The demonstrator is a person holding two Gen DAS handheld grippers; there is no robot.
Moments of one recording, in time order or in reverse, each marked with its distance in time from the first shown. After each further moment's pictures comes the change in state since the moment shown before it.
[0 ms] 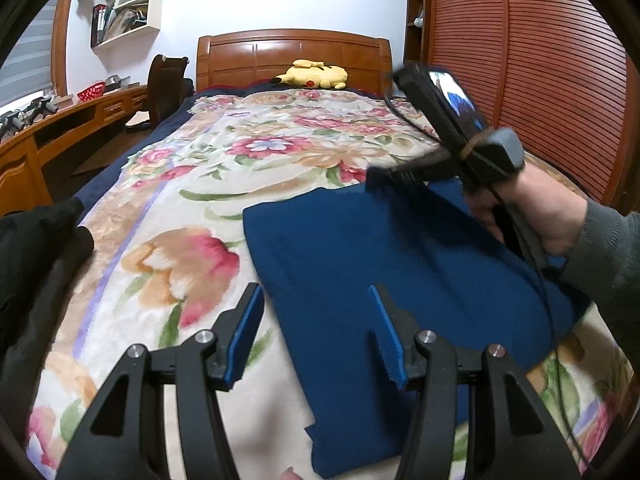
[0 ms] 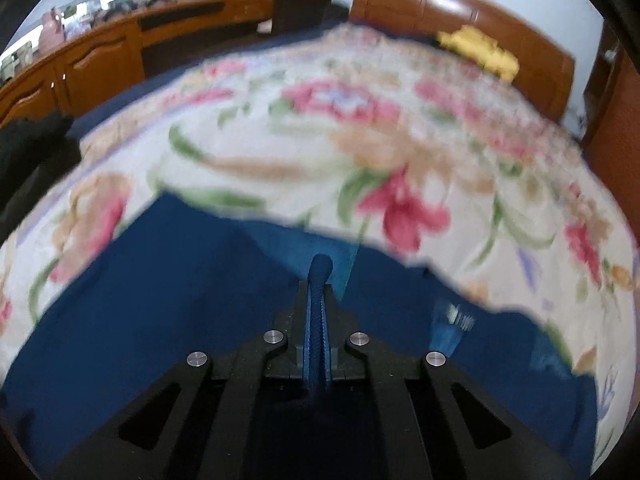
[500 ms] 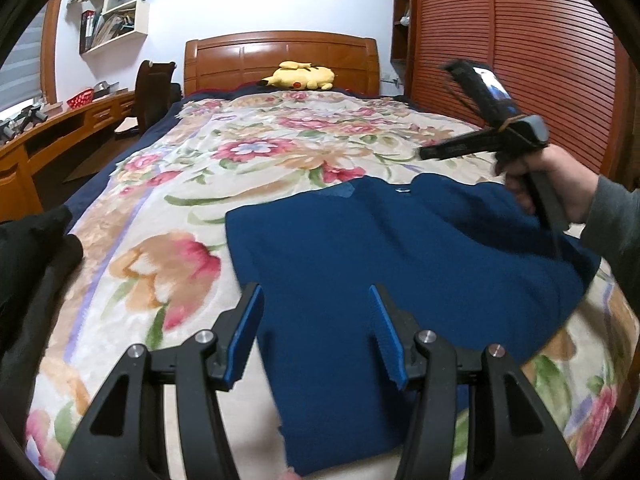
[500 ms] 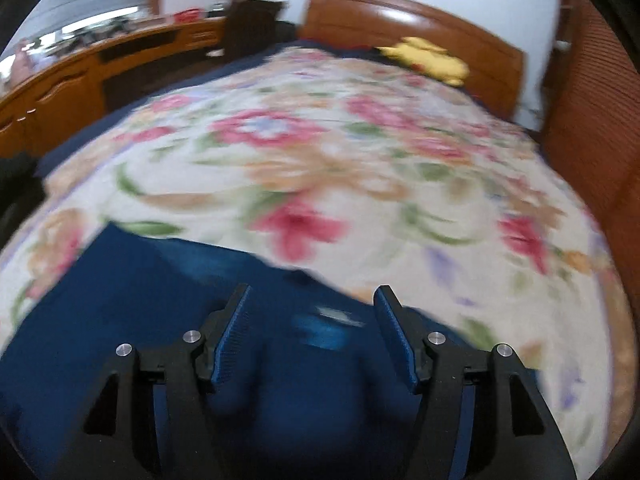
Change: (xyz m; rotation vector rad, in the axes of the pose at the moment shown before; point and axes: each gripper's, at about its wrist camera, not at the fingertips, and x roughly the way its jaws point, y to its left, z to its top) left arm -0.005 -0.020 0.000 0.031 -0.004 -0.037; right arm -0.045 -0.116 -0.032 0.116 0.049 -0.186
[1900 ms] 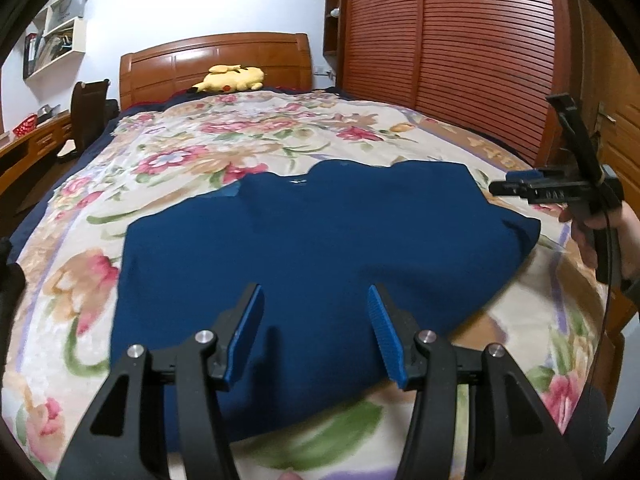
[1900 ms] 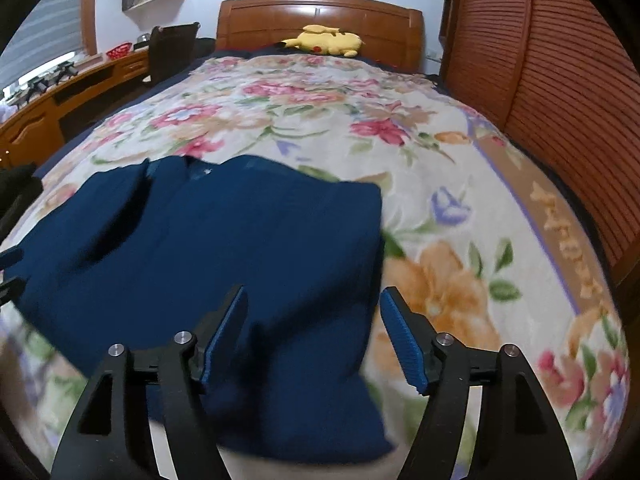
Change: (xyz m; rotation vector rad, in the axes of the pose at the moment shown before) left arm -0.001 -0.099 -0.004 0.118 0.020 -0.178; right arm -0.149 -0.073 -0.186 0.209 -0.027 -0.024
